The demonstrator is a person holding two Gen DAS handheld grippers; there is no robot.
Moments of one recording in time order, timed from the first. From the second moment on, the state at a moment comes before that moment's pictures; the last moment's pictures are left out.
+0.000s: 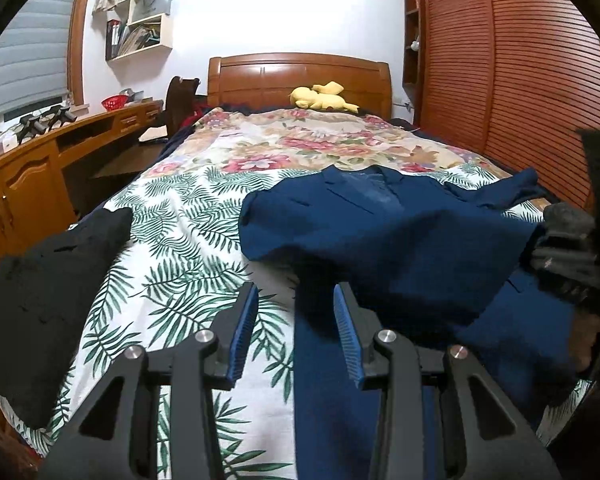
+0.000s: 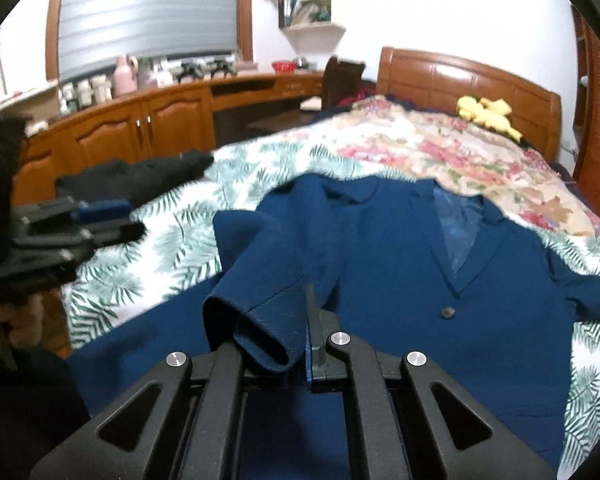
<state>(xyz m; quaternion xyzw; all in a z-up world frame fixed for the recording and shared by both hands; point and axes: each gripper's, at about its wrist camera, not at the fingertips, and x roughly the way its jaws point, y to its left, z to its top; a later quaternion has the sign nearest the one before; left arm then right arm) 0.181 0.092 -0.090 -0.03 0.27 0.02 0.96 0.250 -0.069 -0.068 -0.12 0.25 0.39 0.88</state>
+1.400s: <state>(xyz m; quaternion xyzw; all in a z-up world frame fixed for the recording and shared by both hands) 0.205 -0.018 -0.079 -0.02 0.26 -0.07 0.96 0.310 -0.217 -0.123 -0.10 0.33 0.24 0.91</state>
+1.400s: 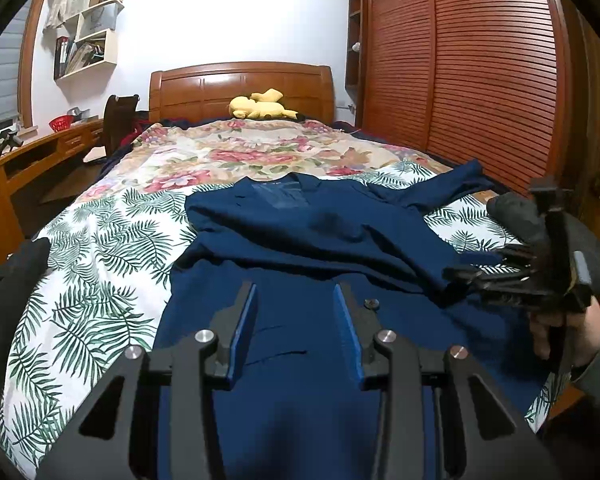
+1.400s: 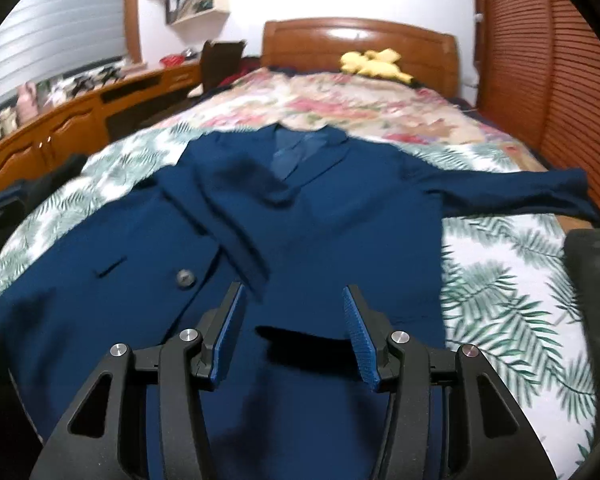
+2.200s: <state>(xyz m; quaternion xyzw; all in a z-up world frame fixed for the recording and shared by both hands) 0.201 -0.009 -0.076 -0.02 0.25 -0.06 0.97 0.233 -0.233 -0.018 -0.02 0.22 0.31 0.92</state>
